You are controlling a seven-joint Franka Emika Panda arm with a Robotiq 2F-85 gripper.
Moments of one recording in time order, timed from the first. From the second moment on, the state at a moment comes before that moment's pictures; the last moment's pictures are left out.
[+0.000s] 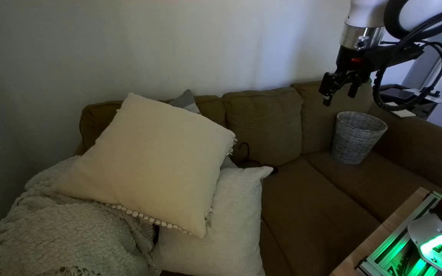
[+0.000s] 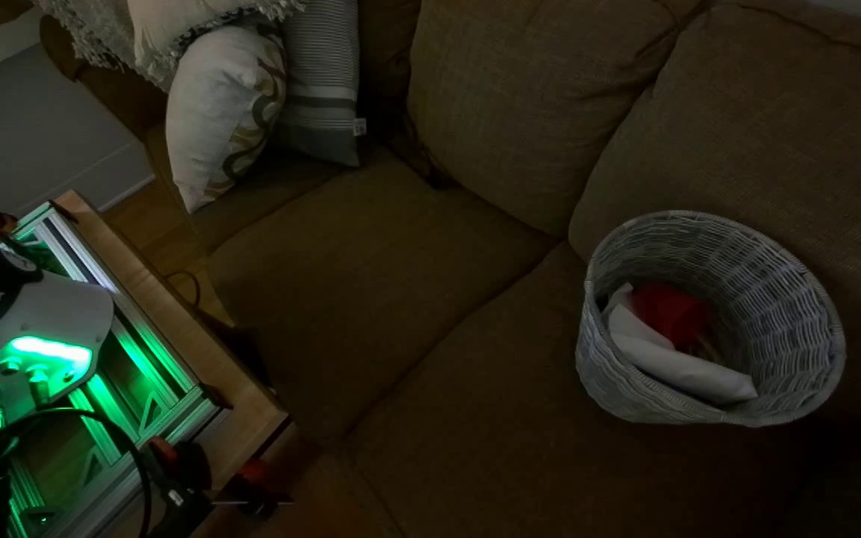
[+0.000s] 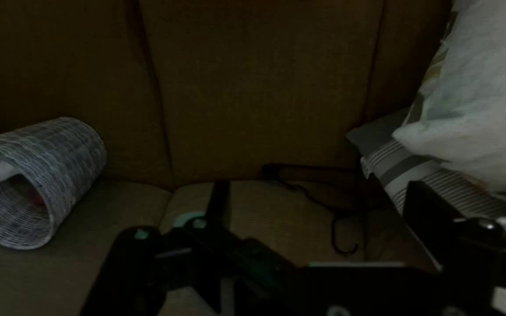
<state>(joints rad) 0.03 -0.56 0.33 -2.47 -0.07 1.93 0.52</state>
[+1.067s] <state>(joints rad) -0.15 -0.42 -0.21 -2.38 -0.18 1.88 -0.17</state>
